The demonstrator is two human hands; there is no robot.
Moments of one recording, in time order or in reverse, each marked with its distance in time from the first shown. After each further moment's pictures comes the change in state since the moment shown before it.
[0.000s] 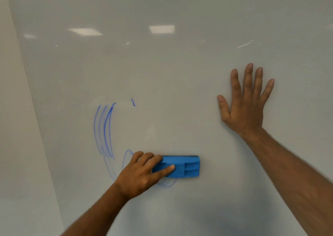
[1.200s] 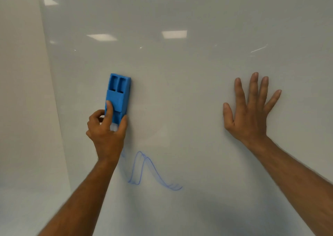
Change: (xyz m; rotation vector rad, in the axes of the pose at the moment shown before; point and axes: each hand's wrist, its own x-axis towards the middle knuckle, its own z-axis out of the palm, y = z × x) left_hand 0.029 -0.096 -0.059 0.035 0.453 -1.119; right_hand -0.001 -0.024 -0.003 0.152 -0.030 0.032
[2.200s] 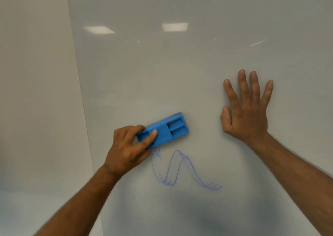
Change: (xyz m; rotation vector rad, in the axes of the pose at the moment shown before) left_hand 0.009 -0.110 -0.031 0.034 -0.250 0.892; right_hand -0.005 -0.116 0.036 -0.120 0.045 -0.266
